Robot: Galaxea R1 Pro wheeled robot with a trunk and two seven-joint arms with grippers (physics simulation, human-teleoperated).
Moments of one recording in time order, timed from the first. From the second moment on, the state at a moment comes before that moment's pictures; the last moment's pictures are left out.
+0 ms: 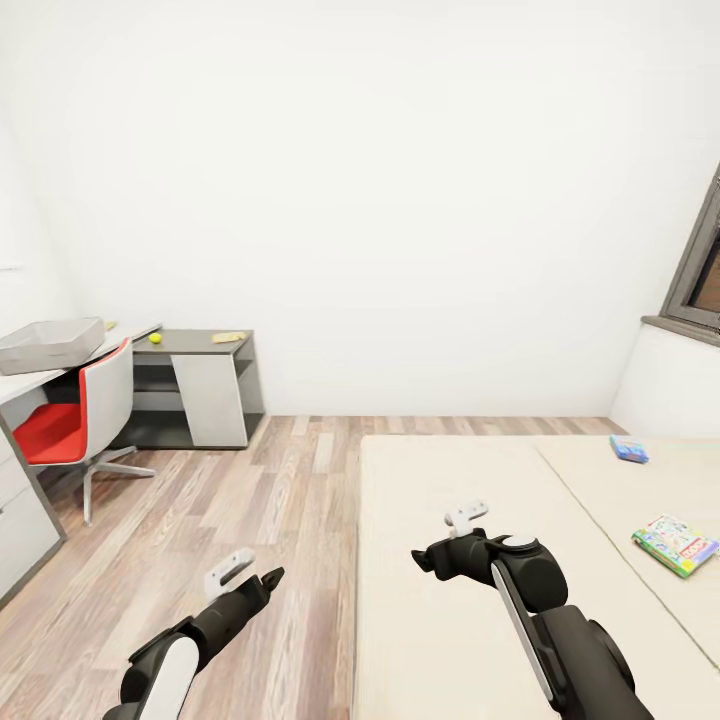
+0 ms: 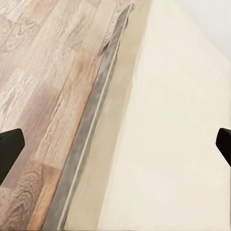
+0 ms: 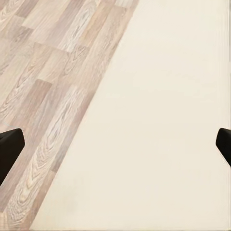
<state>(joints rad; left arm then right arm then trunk) -0.12 -0.08 0.06 -1.42 0.65 0.59 0.15 -0.33 -0.01 0.16 -1.55 0.16 0.99 0.35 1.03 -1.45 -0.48</state>
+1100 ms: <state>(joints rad) -0.12 -0.08 0.06 -1.42 0.65 0.59 0.15 -0.33 -0.01 0.16 -1.55 0.16 0.99 0.35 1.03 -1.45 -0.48</state>
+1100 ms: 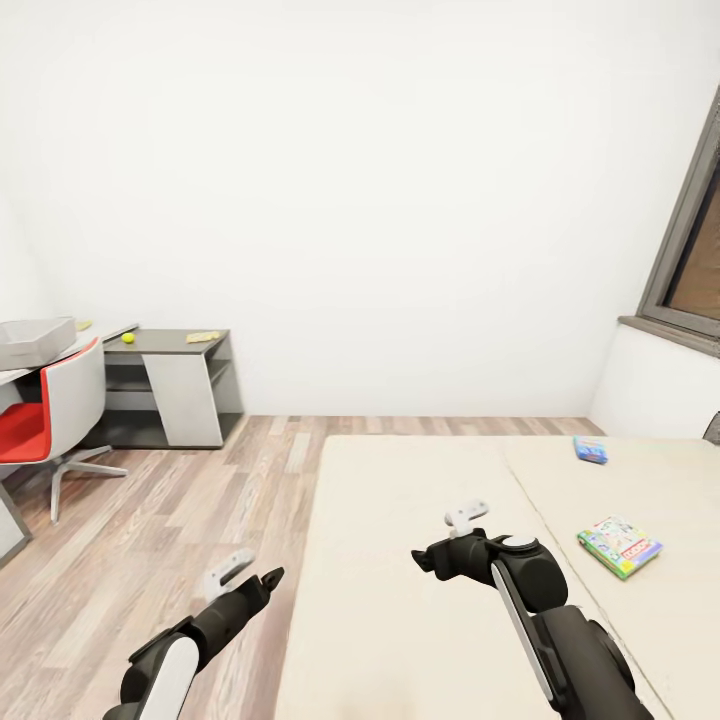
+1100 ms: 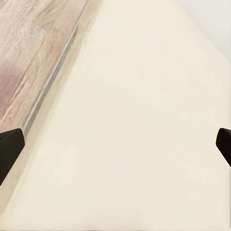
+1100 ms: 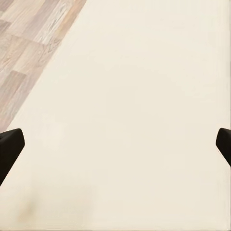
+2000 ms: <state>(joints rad) -0.12 -0.08 0.06 -1.42 0.65 0.59 0.15 -0.33 -0.01 0.16 -1.55 0.16 0.99 0.35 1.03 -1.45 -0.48</state>
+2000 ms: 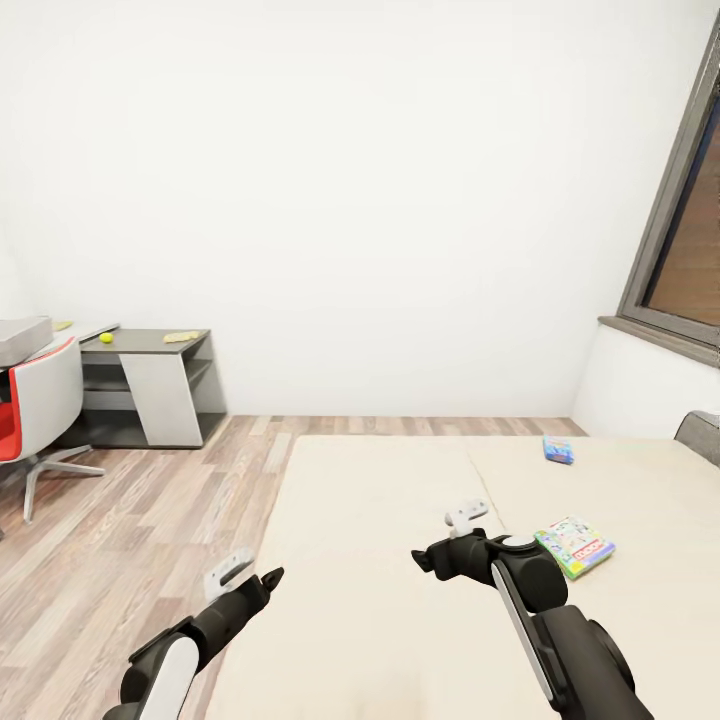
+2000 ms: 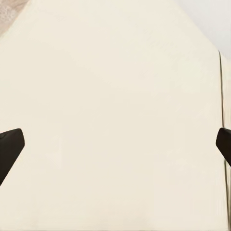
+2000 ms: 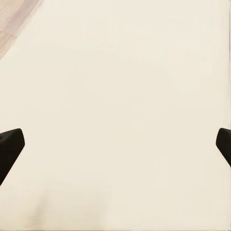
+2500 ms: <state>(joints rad) -0.12 -0.08 0.06 -1.42 0.65 0.60 0.15 -0.33 -0.01 0.16 -1.55 0.16 0.99 0.35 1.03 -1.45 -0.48</state>
